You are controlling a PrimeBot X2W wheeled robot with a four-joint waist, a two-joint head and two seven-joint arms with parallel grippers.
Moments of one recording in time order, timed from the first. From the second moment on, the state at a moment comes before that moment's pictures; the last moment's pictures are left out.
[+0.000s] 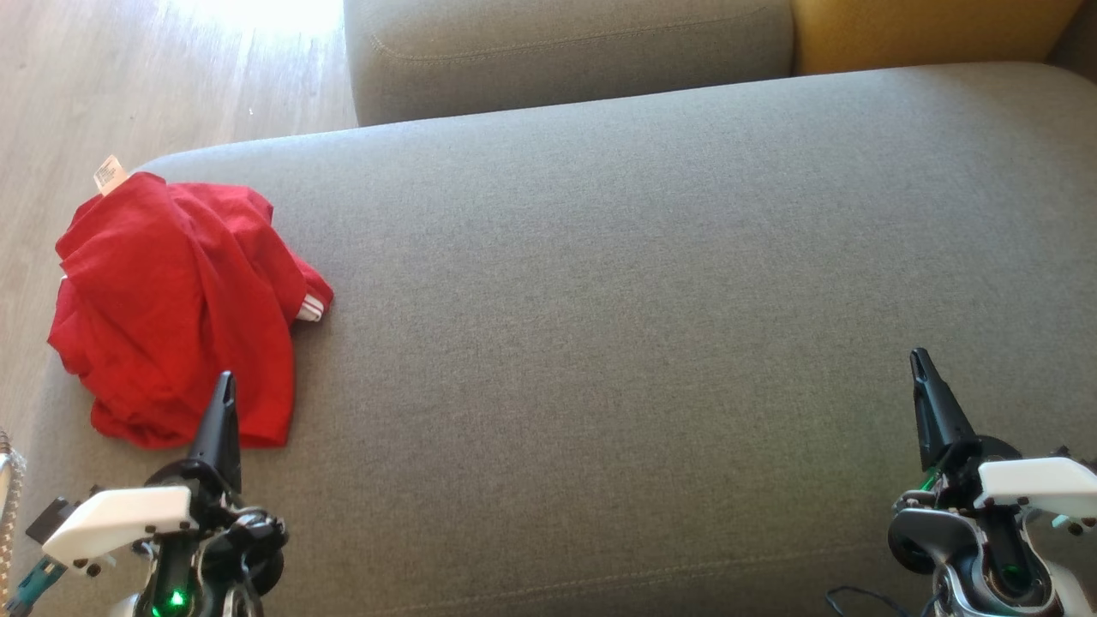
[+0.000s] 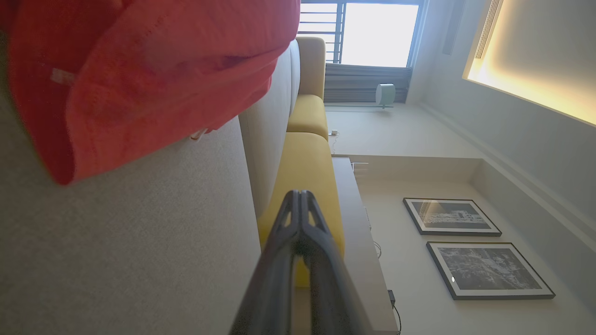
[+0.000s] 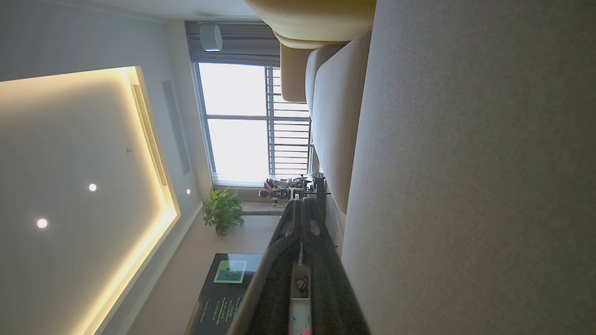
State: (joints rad) left arm -0.06 0.04 0.08 0.27 -1.62 -0.12 0.11; right arm -0.07 -0.05 -0.13 0.28 1.61 0.13 0.11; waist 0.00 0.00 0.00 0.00
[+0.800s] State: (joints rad) left arm -0.06 0.04 0.08 0.27 -1.62 -0.12 0.11; right arm -0.07 -0.05 -0.13 0.28 1.61 0.13 0.11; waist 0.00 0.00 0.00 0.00
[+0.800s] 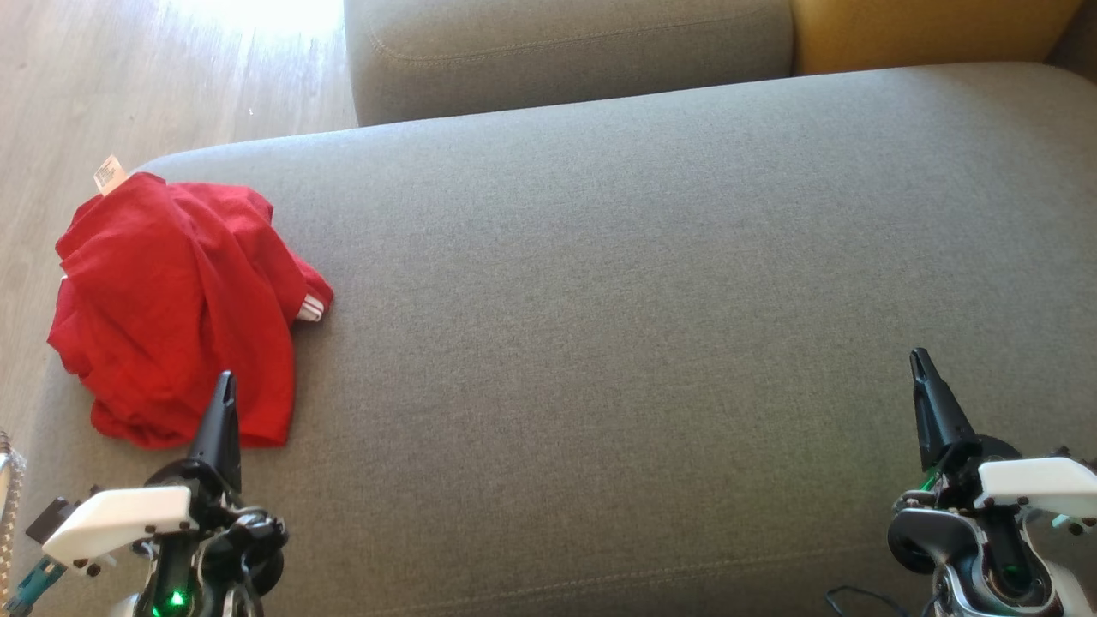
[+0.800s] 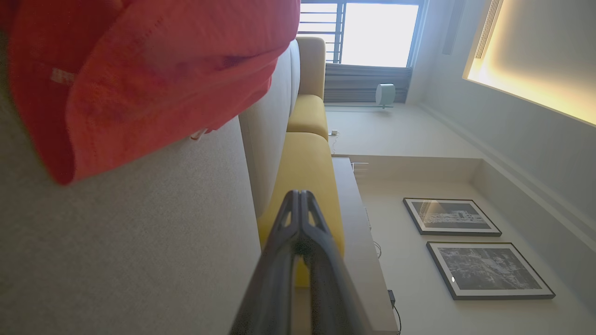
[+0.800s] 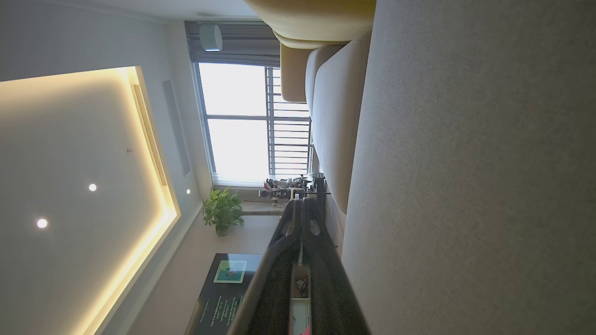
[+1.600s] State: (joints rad) left arm 0.01 0.03 0.07 0.34 -1.62 -0.12 0.09; right arm -0.02 -0.05 -0.12 0.35 1.61 0.13 0.10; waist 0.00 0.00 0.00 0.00
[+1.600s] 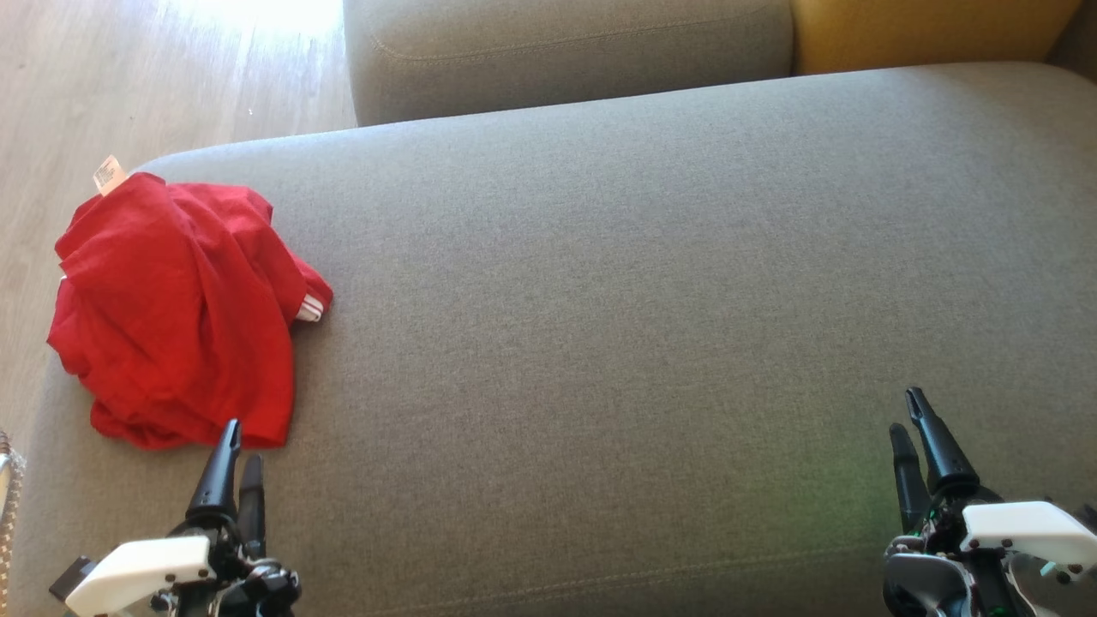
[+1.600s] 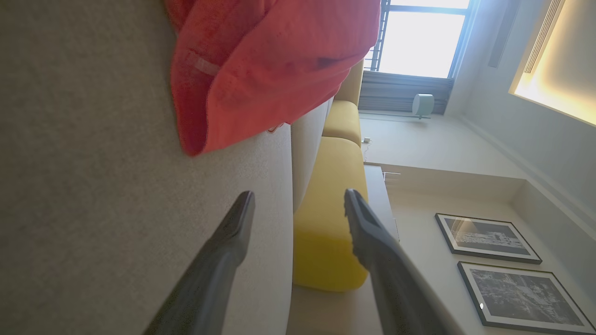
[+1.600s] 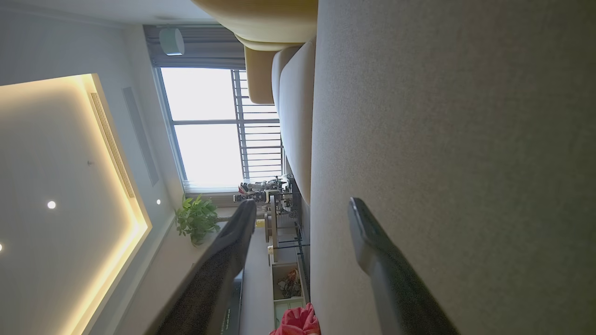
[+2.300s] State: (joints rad) left arm -0.01 0.03 0.07 0.28 -1.54 -0.12 0.03; right arm -0.03 -0.05 -0.13 0.28 1.44 0.13 0.04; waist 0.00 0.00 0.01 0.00
